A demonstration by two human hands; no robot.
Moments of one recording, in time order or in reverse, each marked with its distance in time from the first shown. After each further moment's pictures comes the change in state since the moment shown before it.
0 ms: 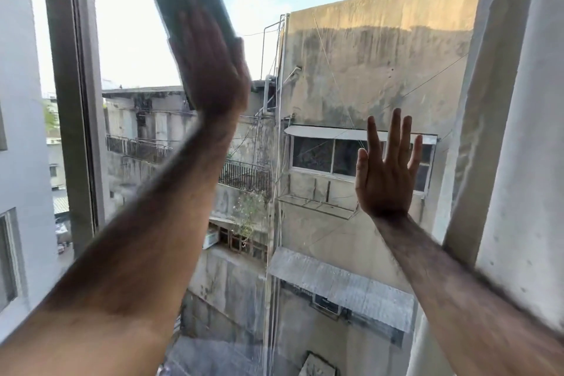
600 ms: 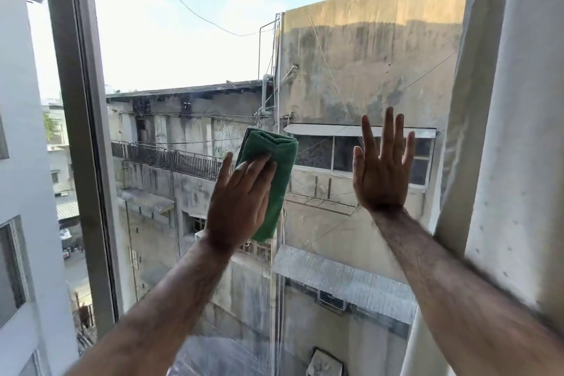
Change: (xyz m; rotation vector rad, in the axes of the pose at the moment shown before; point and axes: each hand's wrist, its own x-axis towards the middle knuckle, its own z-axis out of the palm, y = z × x) left_hand -0.185 -0.048 -0.041 -0.057 -0.209 0.655; right_hand 0.002 0.001 -0.002 -0.004 0.002 0.006
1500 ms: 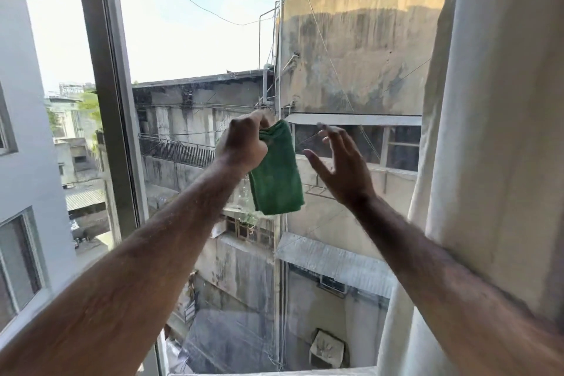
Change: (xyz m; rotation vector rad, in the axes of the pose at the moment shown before) left_hand 0.091 -0.010 -0.075 -0.393 -0.316 -0.450; right_hand 0.002 -0.062 -0.077 0.564 -0.265 -0.090
